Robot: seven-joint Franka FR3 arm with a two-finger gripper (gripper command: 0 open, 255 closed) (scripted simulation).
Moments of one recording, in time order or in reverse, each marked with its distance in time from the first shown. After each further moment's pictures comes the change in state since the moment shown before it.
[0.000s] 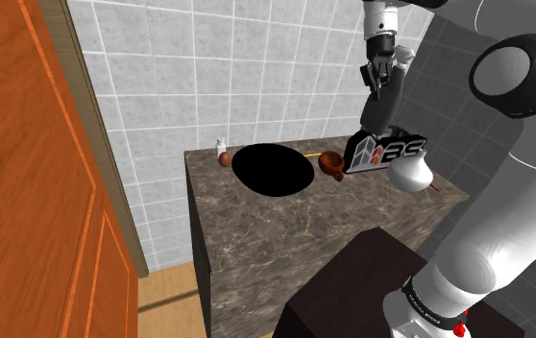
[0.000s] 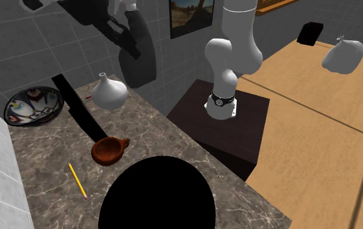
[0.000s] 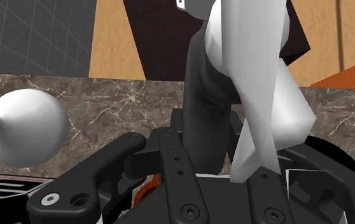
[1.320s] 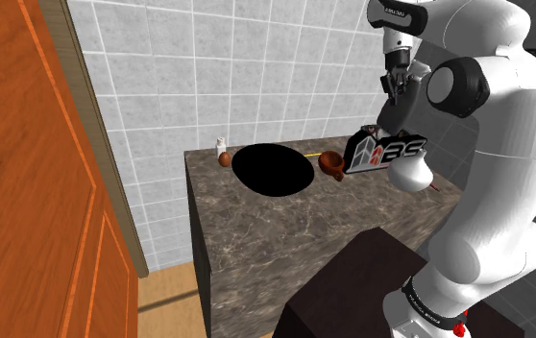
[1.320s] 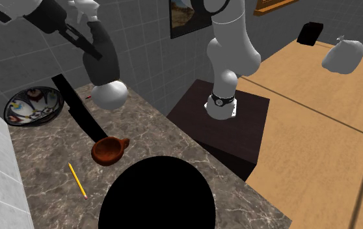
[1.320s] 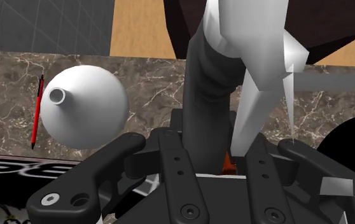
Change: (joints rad) arm -0.193 0.281 -0.089 0.274 -0.069 0.030 -0.307
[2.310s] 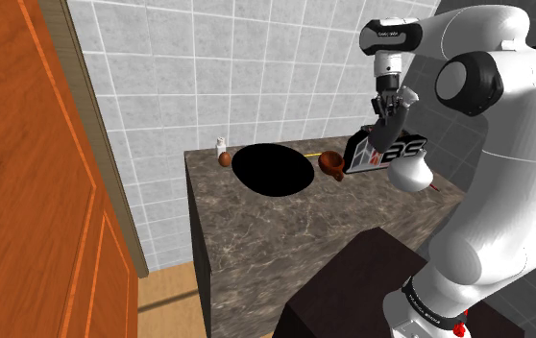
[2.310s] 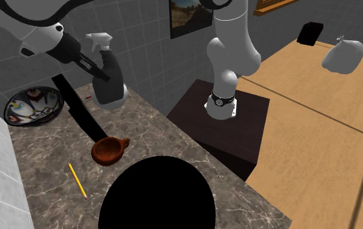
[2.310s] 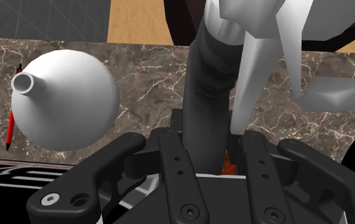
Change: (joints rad) arm 0.017 -0.065 0.007 -0.301 0.003 0.234 0.046
